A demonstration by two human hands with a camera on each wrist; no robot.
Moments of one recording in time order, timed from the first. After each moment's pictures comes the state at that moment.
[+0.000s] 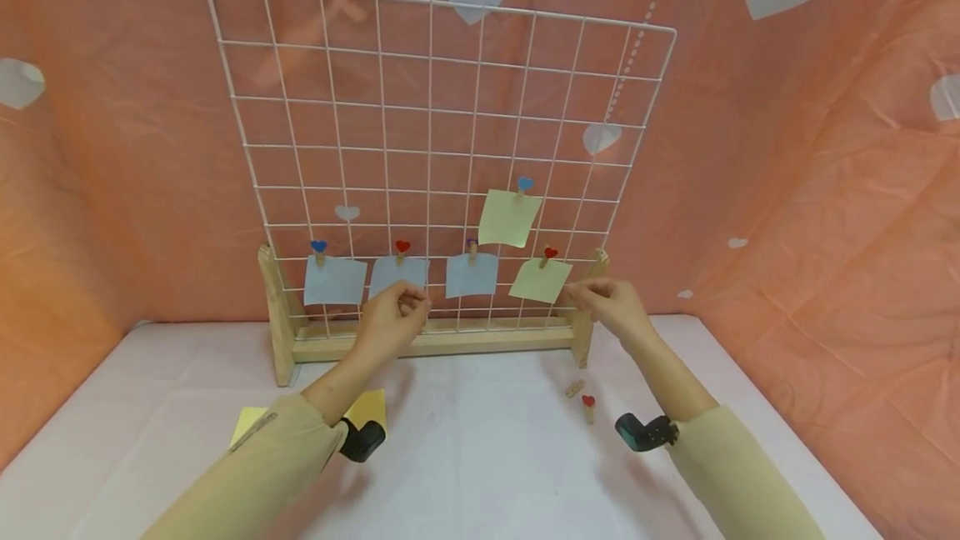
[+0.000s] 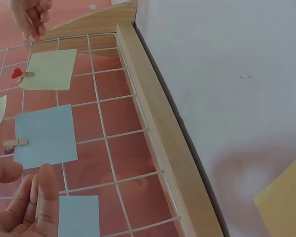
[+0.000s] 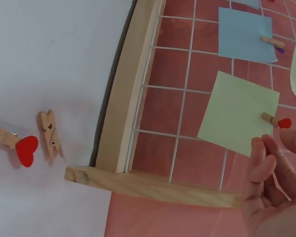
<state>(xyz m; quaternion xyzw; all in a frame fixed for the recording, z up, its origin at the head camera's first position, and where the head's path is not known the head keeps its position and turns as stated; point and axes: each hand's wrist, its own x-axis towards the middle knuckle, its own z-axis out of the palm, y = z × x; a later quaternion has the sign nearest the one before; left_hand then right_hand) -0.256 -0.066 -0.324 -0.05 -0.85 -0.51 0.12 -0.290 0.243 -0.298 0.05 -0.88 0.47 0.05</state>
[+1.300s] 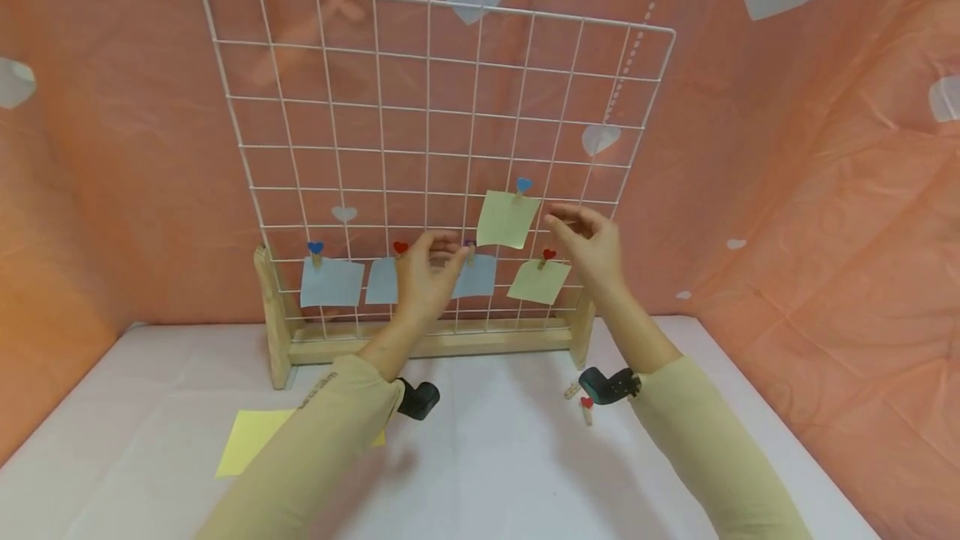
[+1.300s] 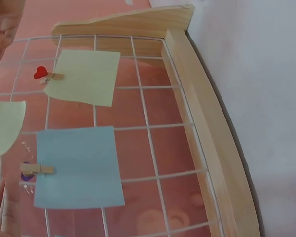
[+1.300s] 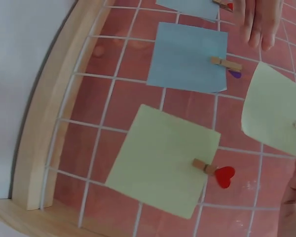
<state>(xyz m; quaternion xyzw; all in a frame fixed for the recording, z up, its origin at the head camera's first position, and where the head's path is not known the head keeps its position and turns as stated) -0.290 -0.017 -0.291 -0.09 -0.75 -0.61 0.24 -0.312 0.190 -0.247 0.12 -0.76 0.59 0.22</state>
